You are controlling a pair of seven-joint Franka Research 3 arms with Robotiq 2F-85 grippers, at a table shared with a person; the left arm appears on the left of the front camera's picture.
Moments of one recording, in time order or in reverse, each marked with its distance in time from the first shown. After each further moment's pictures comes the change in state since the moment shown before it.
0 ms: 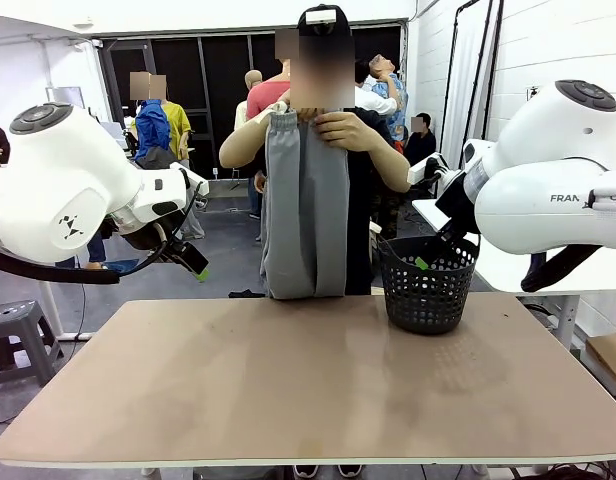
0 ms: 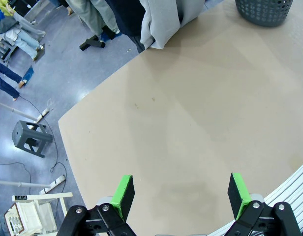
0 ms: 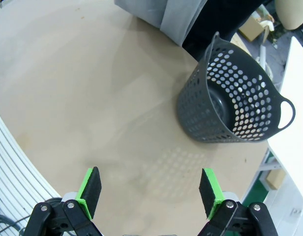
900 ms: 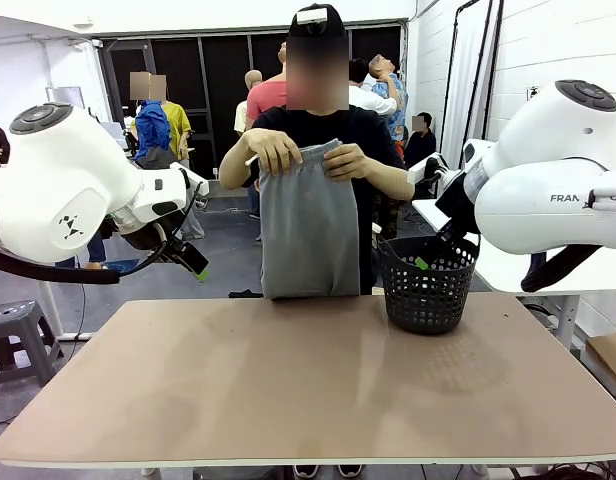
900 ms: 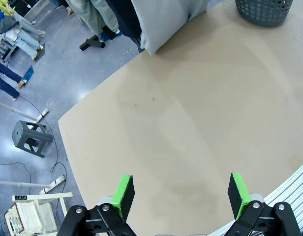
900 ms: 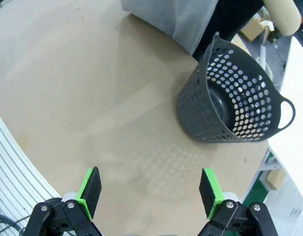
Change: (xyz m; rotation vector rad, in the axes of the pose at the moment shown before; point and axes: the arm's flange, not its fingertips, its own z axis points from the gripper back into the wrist) left arm 0.000 0.000 0.000 0.000 0.000 0.000; right arm 0.000 0.000 0.000 0.000 0.000 0.000
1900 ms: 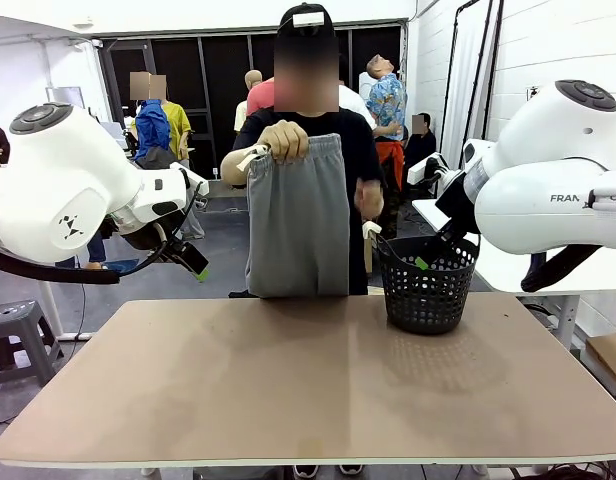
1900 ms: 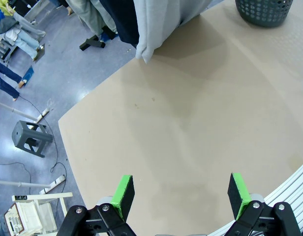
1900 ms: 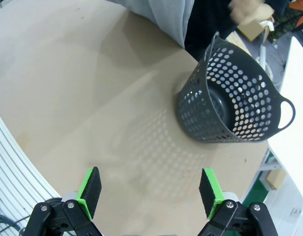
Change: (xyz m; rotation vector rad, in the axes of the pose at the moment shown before) left arm 0.000 0.000 0.000 0.000 0.000 0.000; right arm 0.000 0.000 0.000 0.000 0.000 0.000
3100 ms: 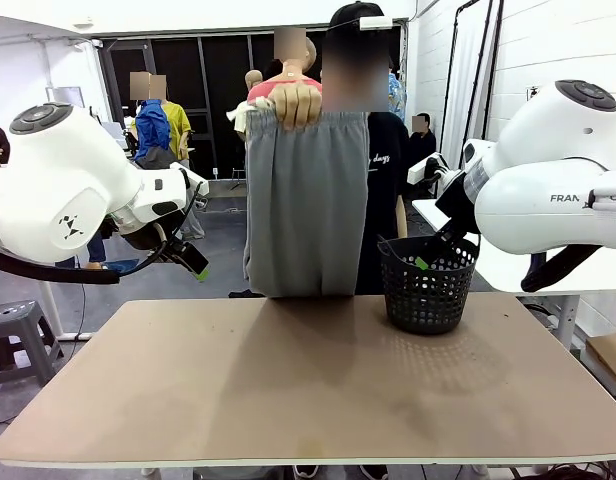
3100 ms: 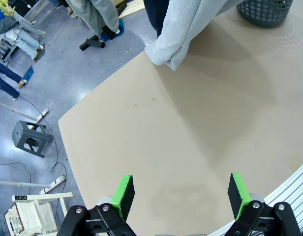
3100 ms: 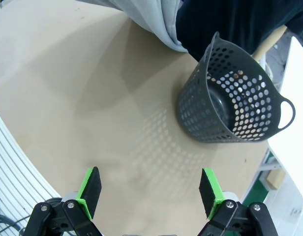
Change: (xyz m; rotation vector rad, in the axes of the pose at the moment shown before) left arm 0.000 0.000 0.000 0.000 0.000 0.000; right arm 0.000 0.000 0.000 0.000 0.000 0.000
